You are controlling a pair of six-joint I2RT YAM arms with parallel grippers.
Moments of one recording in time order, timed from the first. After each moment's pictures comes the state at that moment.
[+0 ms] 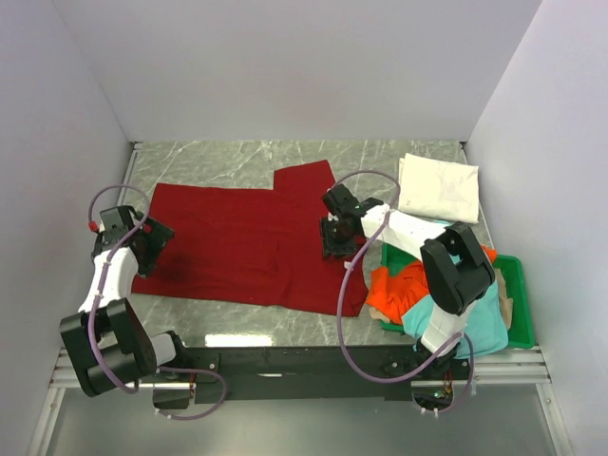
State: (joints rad) left arm 0.37 1.21 0.73 -0.44 0.06 -0.74; right arm 0.60 1.75 1.19 -0.62 -0.07 0.48
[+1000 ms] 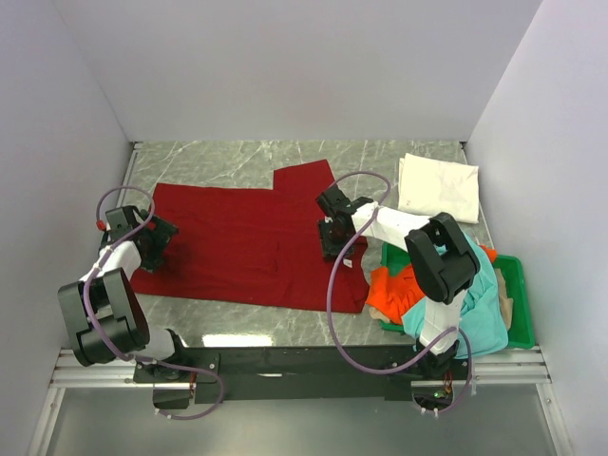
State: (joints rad) left arm 0.37 1.39 0.69 -0.21 0.13 -0.77; right arm 0.60 1.87 1.23 -0.62 0.00 0.45
